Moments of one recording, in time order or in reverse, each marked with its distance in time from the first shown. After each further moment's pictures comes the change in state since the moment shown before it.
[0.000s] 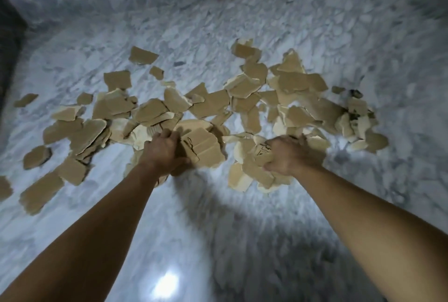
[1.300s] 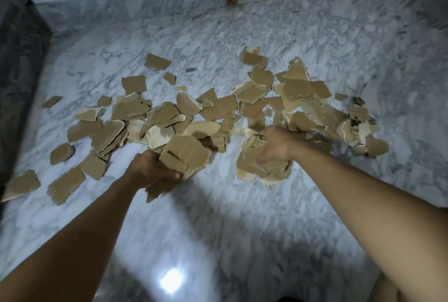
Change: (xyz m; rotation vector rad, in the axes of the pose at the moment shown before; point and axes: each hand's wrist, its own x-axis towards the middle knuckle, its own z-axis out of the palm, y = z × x) left_hand -0.058 -0.050 -0.023 -0.538 -0.117 -0.178; right_hand -0.018 -0.031 -0.063 0.335 -0.129 -0.131
